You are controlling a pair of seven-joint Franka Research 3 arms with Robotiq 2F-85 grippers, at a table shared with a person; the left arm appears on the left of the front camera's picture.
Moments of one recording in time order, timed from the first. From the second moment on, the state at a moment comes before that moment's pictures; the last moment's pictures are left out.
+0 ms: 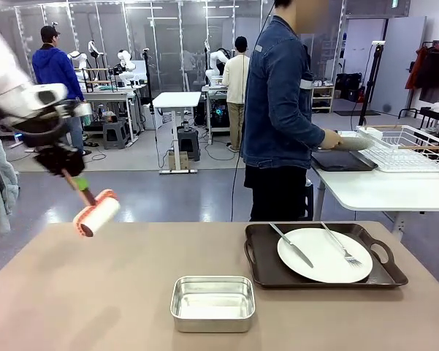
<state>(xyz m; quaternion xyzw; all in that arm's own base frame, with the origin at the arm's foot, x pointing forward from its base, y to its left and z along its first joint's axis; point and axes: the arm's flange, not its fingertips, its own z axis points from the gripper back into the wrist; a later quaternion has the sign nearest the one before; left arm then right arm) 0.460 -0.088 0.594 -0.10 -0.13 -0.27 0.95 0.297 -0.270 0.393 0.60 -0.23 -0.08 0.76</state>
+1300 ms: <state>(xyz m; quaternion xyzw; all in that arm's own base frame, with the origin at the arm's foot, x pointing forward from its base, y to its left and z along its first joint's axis) 0.392 -0.368 0.495 -0.03 -0.04 -0.76 0.65 0.297 -0.270 0.393 0.60 -0.23 -0.08 0.76</state>
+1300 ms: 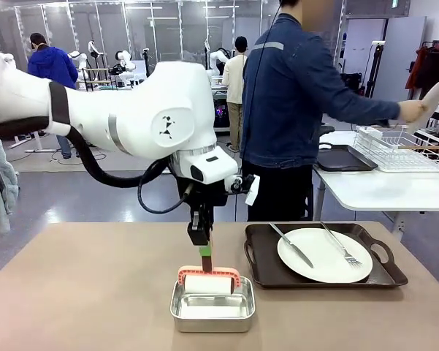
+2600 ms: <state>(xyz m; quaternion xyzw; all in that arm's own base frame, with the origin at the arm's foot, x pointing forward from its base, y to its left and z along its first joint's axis) 0.495 -0.374 0.426 -0.13 0.07 -0.69 0.71 0.297 -0.270 0.393 0.60 -0.23 -0.08 0.76</state>
